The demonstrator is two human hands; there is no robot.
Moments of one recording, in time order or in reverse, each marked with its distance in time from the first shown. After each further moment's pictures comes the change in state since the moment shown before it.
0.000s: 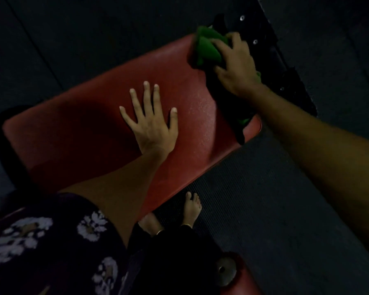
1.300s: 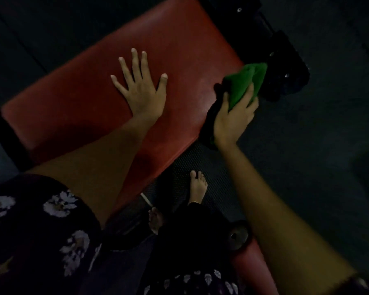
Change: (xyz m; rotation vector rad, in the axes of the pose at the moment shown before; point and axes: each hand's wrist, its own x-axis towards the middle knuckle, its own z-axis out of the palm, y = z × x) left_hand 0.012 0.000 -0.007 -0.102 -0.086 0.075; right_hand -0.168 -0.042 0.068 0.525 0.484 0.824
